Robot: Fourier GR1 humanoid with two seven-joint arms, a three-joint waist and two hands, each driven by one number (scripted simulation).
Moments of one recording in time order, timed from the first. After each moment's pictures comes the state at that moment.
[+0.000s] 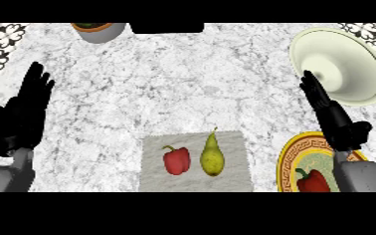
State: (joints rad) left arm -0.12 0.53 -0.12 -1.57 0.37 0.46 0.16; right arm -0.15 -0.36 0.04 -1.33 -0.10 0.04 -0.18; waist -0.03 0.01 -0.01
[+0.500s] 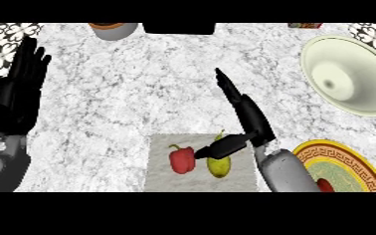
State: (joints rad) left arm -0.21 0.55 -0.10 -1.59 0.37 0.36 0.04; right arm -0.30 -0.09 0.37 -1.42 0.00 -0.08 0.03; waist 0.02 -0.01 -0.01
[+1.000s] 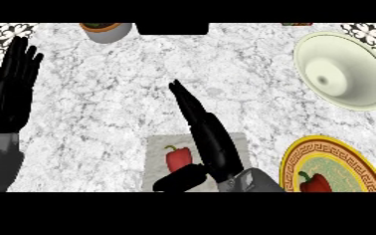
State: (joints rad) left arm -0.22 0.54 -0.03 -1.50 0.40 0.26 -0.06; right arm -0.38 -0.06 0.69 -1.67 0.34 -0.29 0.45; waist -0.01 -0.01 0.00
